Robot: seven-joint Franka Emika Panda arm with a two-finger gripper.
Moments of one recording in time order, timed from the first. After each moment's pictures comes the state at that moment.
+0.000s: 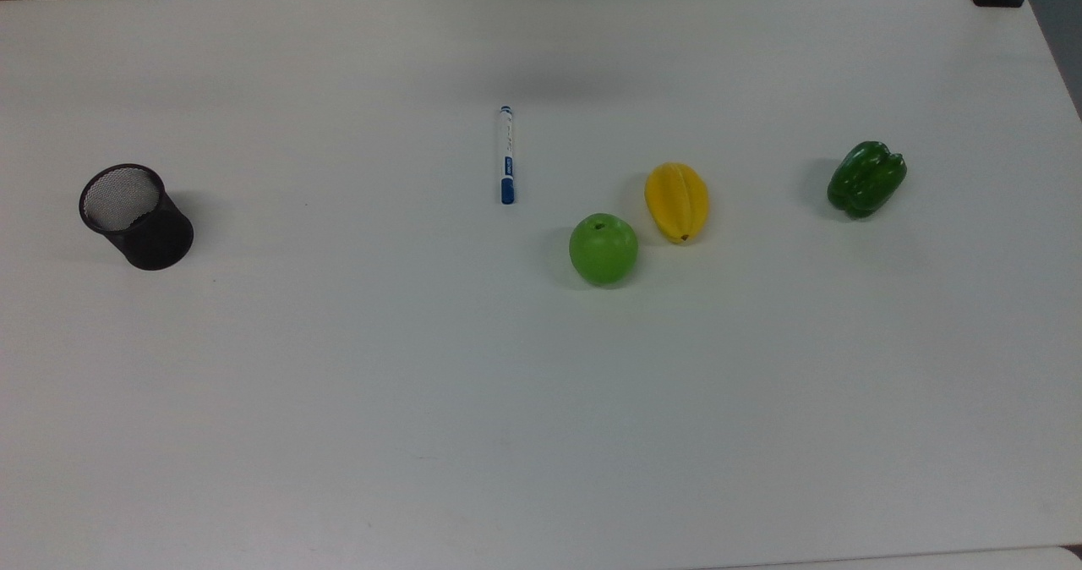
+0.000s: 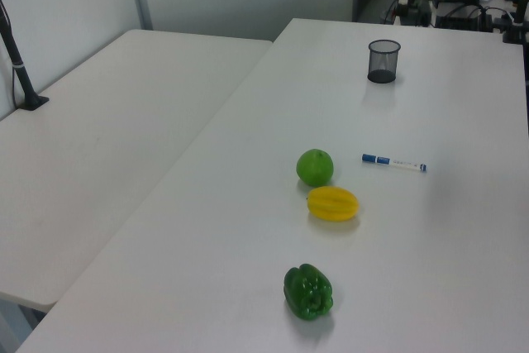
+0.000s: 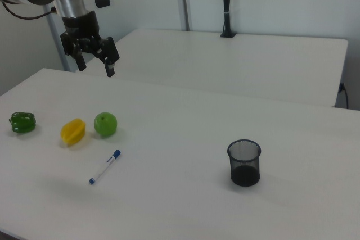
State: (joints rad) arm 0.09 -0.04 -0.05 -1.62 0.04 1.66 -0.05
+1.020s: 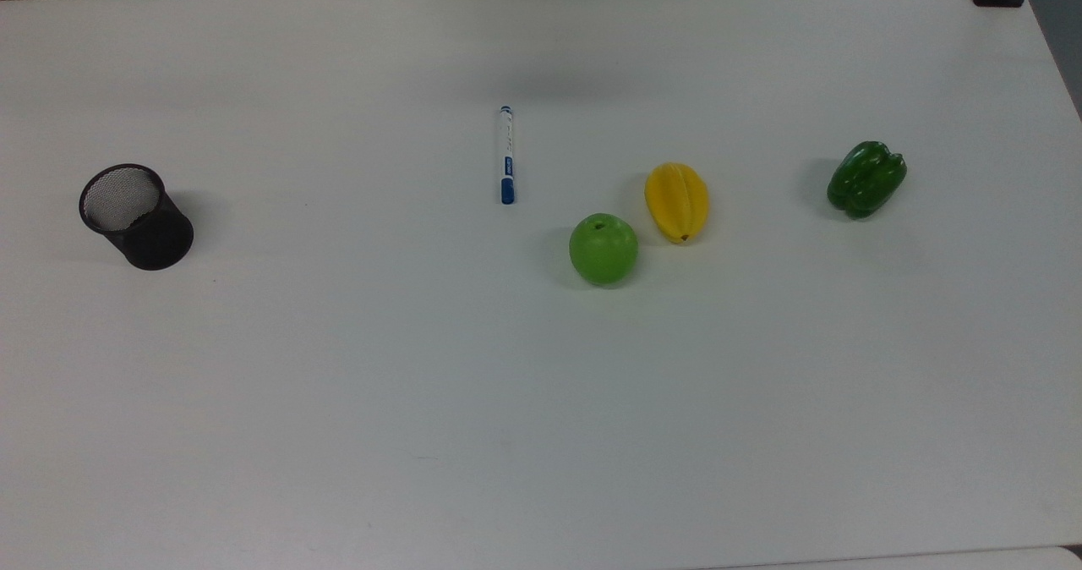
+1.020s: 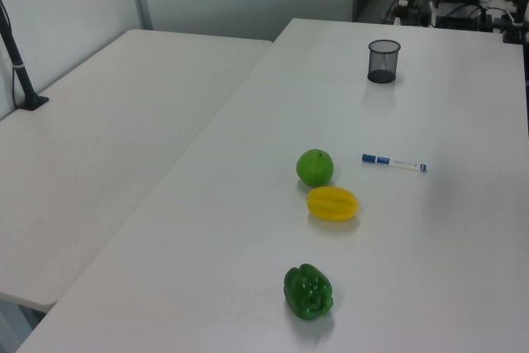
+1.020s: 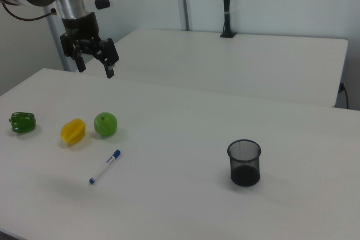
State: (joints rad) arm 0.10 -0.04 -0.05 -1.63 0.04 1.66 -0.05
